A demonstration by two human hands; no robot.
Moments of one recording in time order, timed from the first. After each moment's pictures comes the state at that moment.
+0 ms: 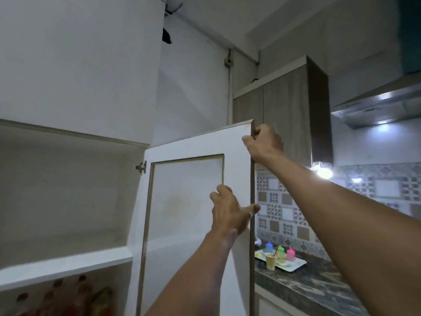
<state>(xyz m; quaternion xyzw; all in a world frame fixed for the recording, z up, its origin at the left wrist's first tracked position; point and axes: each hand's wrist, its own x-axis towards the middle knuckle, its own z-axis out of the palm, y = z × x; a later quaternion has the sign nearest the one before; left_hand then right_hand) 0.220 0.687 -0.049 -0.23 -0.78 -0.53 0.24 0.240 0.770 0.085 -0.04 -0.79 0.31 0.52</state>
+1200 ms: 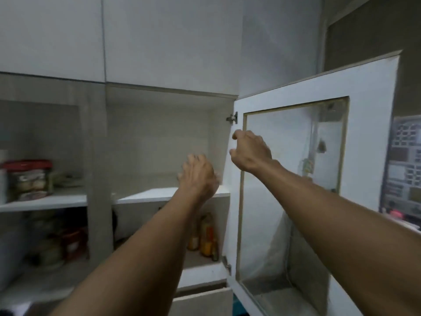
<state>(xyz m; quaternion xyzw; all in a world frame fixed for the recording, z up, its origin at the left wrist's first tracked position) 0.238 0.394 -0.107 0.05 -0.92 -0.23 0.31 0.213 0.517 -0.052 0.12 -0.92 0.17 0.34</state>
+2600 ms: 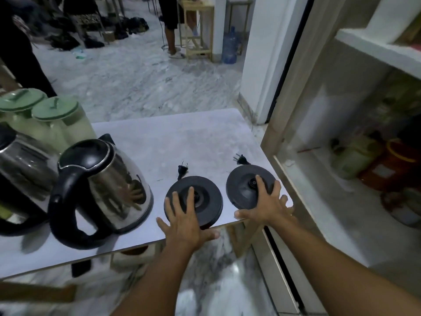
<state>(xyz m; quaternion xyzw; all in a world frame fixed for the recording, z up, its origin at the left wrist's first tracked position) 0.313 -0.111 -0.591 0.80 -0.55 -0.26 0.04 0.119 -0.176 -0.560 0.61 -0.75 -0.05 -0.26</state>
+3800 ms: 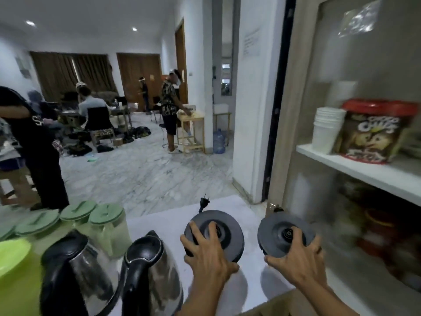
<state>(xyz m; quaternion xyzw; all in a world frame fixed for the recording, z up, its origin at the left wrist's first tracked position) 0.337 -0.120 -0.418 0.76 -0.60 -0.18 0.15 0.146 -0.121 -0.434 0.52 -0.82 0.21 -0.14</state>
